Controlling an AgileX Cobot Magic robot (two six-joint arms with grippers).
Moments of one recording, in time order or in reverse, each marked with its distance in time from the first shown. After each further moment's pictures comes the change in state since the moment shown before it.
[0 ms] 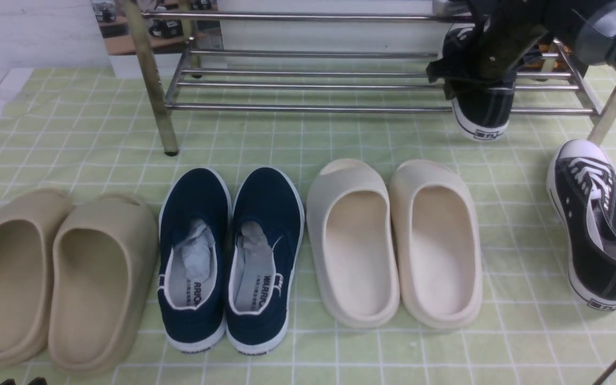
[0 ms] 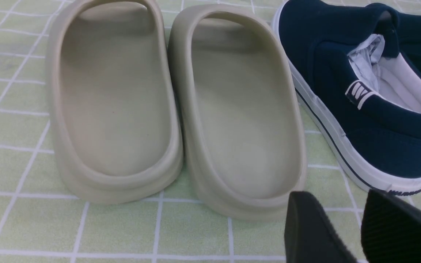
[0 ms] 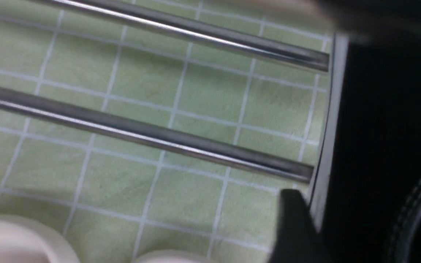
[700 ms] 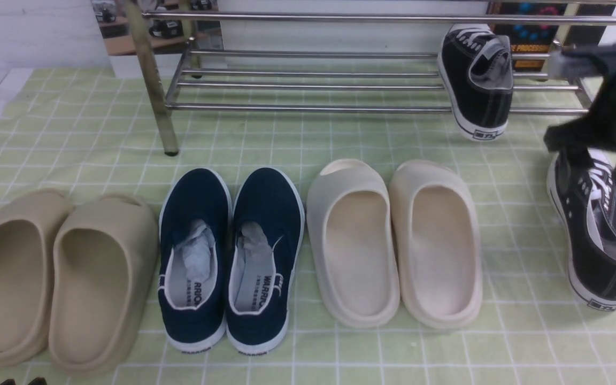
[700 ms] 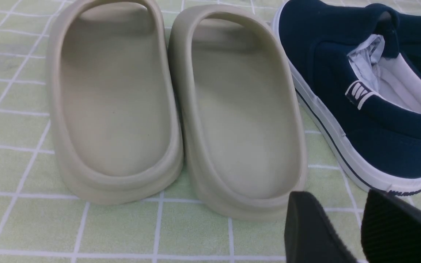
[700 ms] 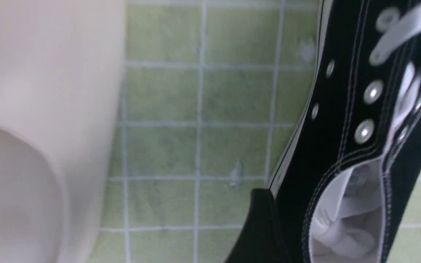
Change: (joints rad) right arm -0.138 -0.476 0.819 -0.009 0.154 0.076; left arm 0.000 0.000 0.000 0.000 0.000 0.000
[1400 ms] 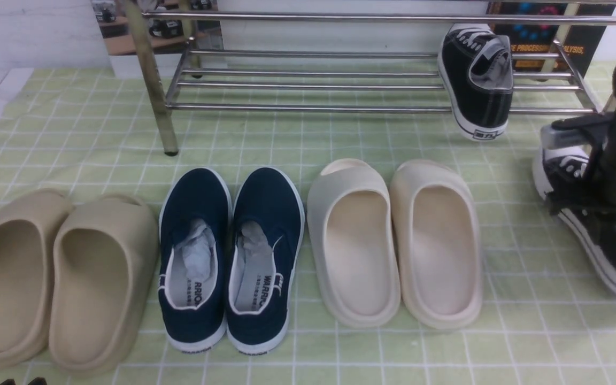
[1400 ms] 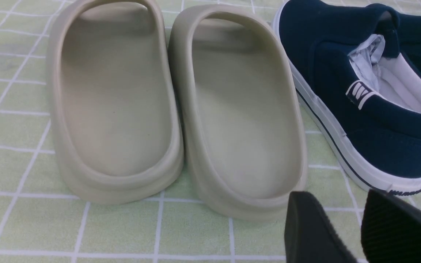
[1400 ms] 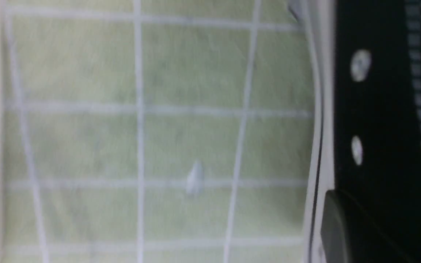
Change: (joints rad) right arm 0.009 -0.006 0.129 -0.108 -0.104 -0.018; left arm 0.000 0.000 0.000 0.000 0.000 0.000
